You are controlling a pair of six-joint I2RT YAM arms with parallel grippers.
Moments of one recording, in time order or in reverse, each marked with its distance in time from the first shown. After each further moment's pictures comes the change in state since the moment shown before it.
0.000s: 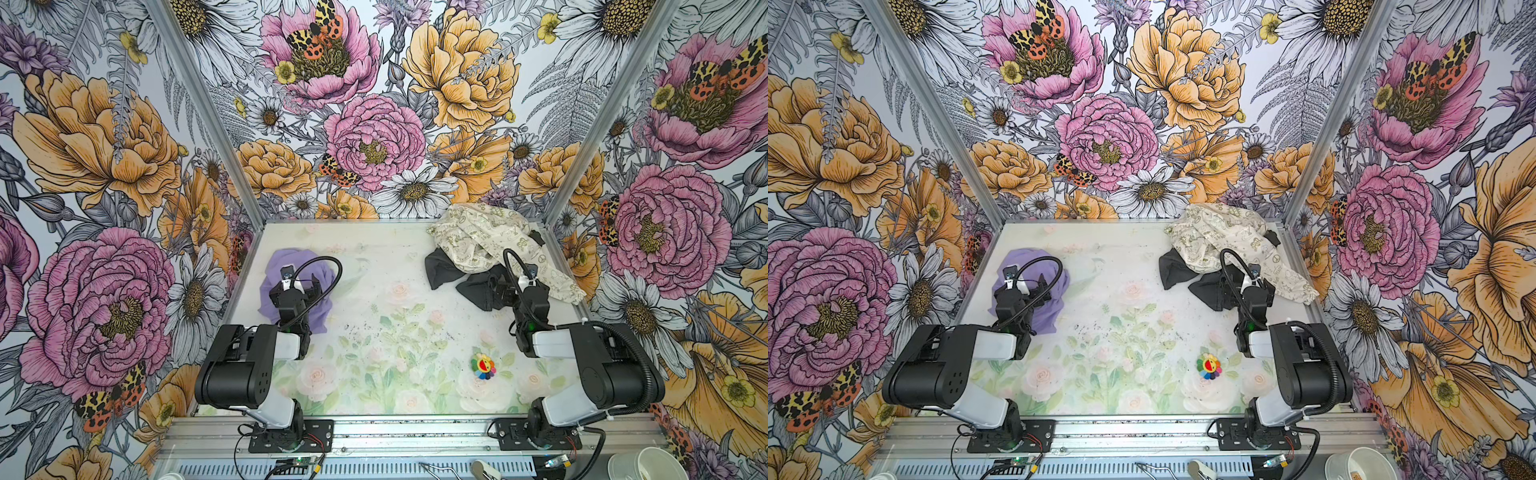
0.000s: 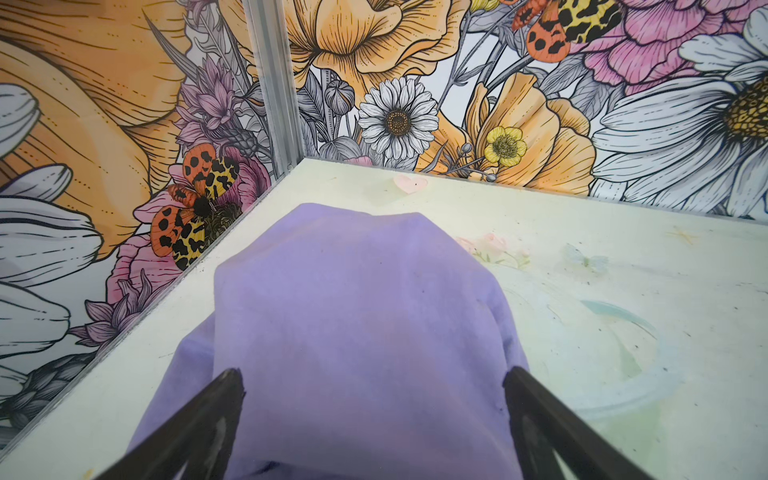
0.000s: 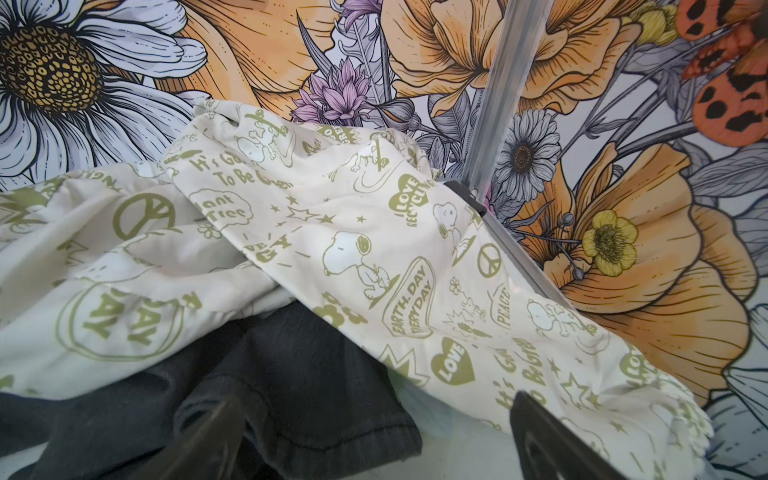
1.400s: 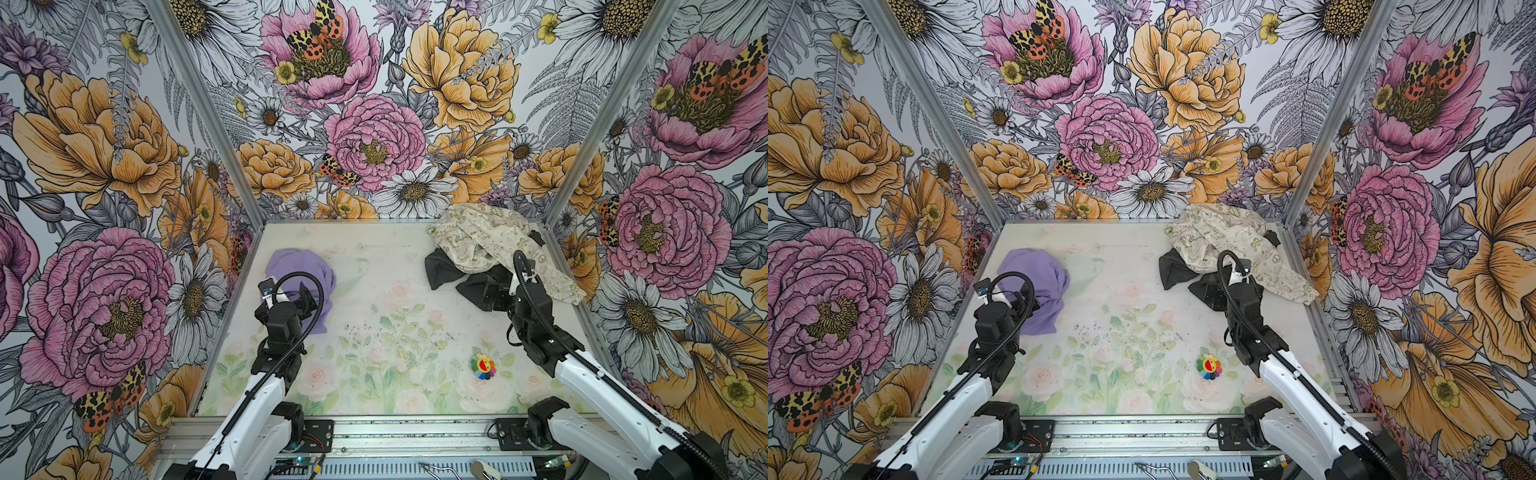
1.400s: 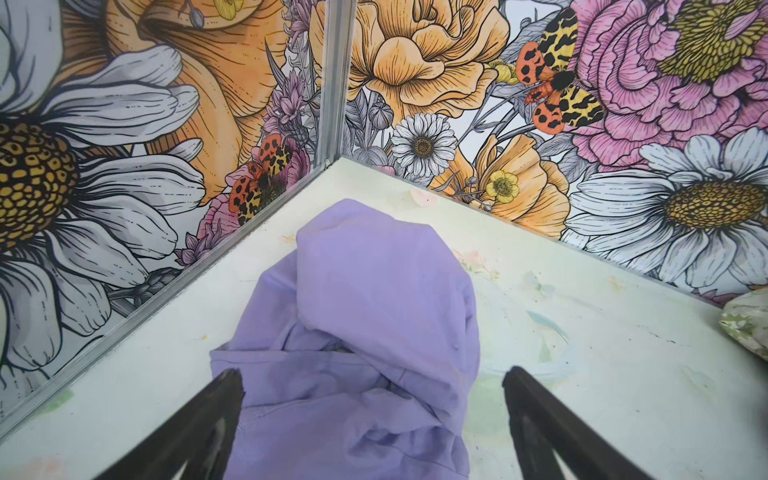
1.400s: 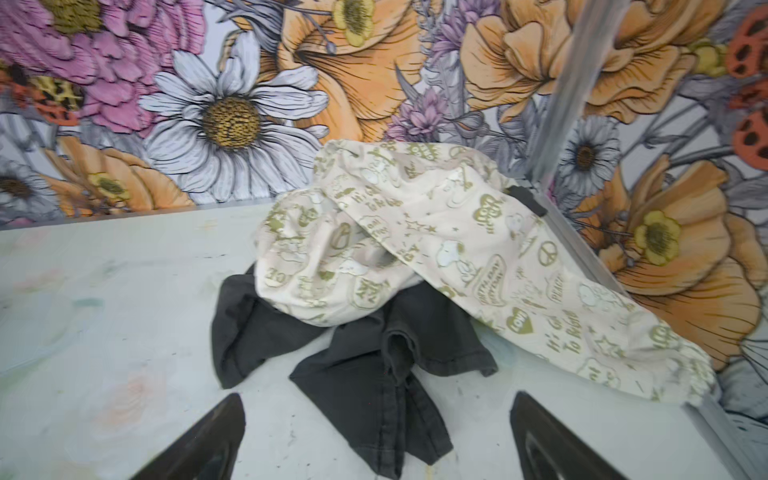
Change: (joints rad) left arm -0.080 -0.702 -0.053 -0.687 -0.178 -0.208; right arm 0.283 -0.616 0.140 -0.907 0.171 0.214
